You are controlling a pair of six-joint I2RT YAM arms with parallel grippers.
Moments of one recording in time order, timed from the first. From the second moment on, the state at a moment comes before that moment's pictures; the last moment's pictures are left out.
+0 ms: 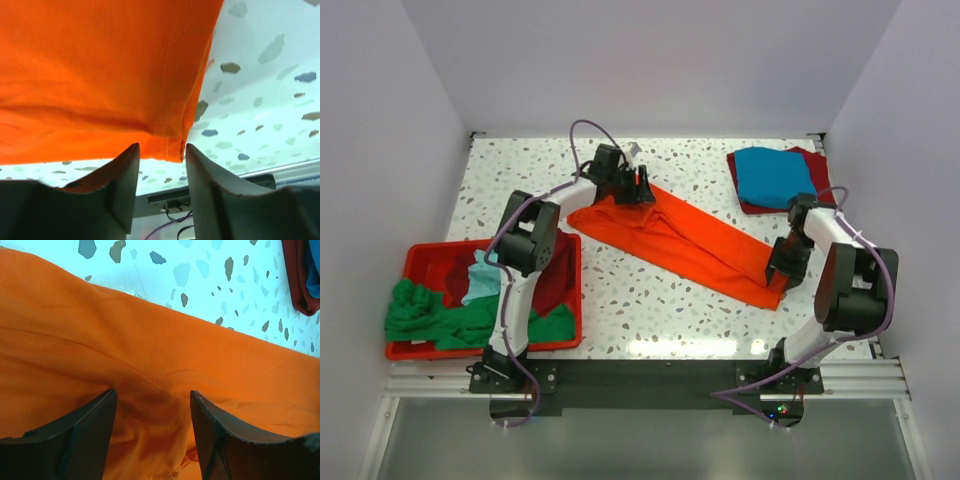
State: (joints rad) left arm -0.40 2.27 1.66 -0.13 0.39 -0.43; right arm -0.15 1.64 1.02 -0.99 0.04 0.33
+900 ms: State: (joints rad) left arm -0.34 2.13 1.61 -0.33 0.26 -0.45; right arm -0.10 1.83 1.19 -0.81 -0.11 0.33
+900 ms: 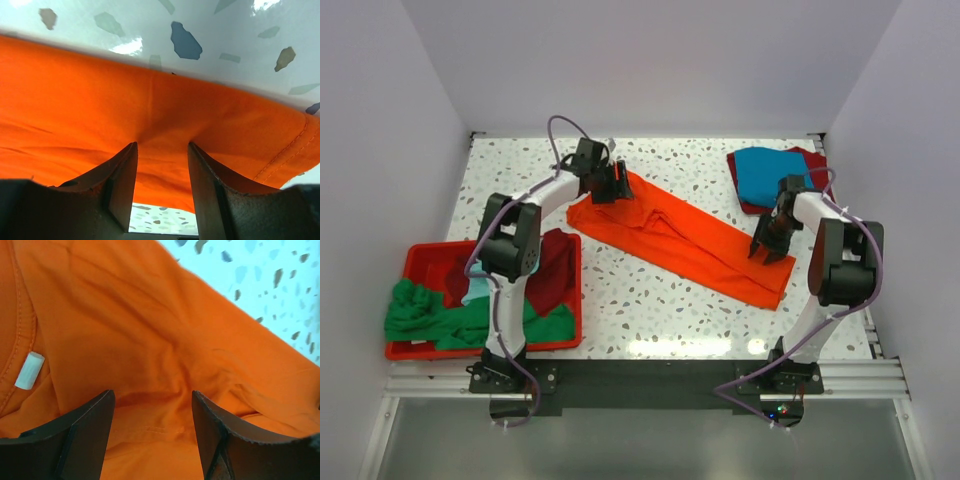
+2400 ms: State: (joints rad) left arm -0.38 2.38 1.91 -0.12 0.28 -0.50; right arm 0.10 1.54 1.05 -0.95 -0.04 0.50
